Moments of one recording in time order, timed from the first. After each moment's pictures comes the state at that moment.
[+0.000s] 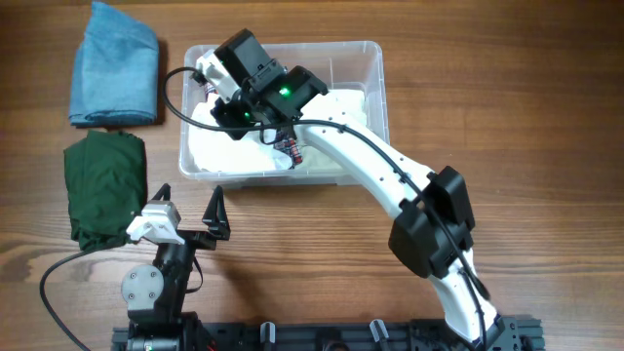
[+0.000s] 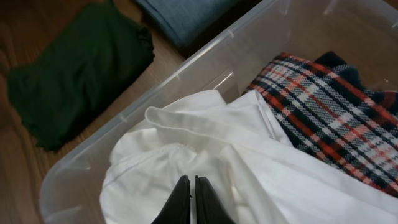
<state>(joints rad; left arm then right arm) 0.04 0.01 0.01 -0.06 0.18 -0.25 0.78 2.24 2.10 -0.75 -0.23 -0.03</state>
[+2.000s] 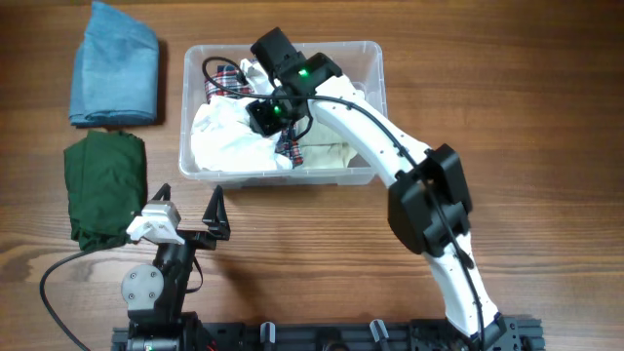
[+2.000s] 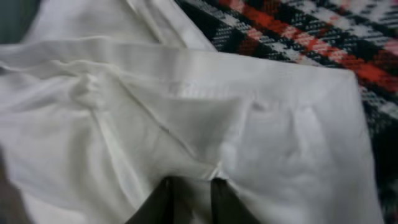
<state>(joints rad) 0.04 0.01 0.01 -0.06 0.18 -0.25 0.66 2.31 2.10 -0.94 -0.34 0.08</state>
